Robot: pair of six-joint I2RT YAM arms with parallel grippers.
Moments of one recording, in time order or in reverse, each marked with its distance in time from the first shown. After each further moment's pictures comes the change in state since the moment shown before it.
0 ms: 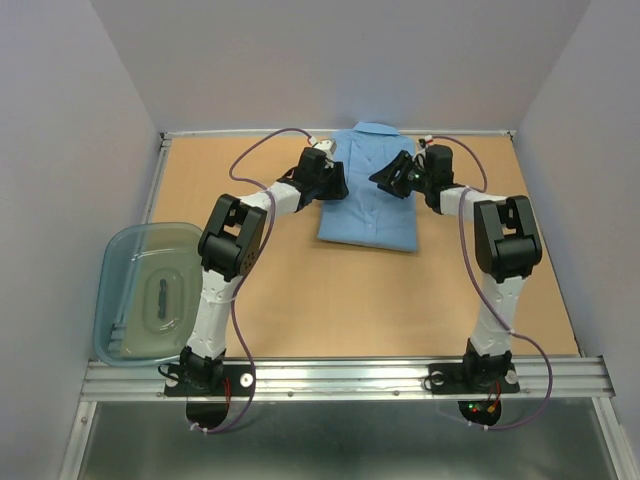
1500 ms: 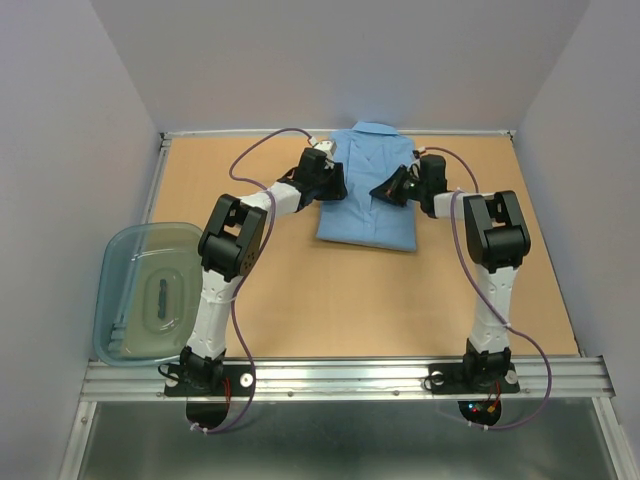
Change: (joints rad) left arm 0.000 0.000 0.000 -0.011 -0.022 0.019; right arm 0.000 0.143 0.001 0.064 -0.039 0.016
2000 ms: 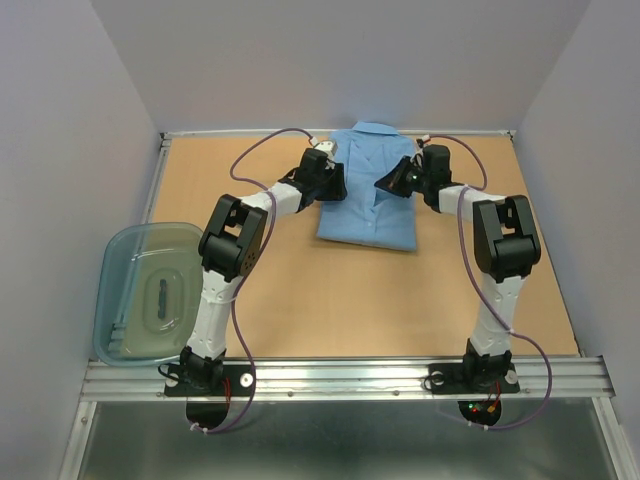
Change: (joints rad) left arm -0.002 0.000 0.000 -0.004 -0.021 0.012; right arm 0.005 -0.123 0.010 -0.116 0.105 -0.110
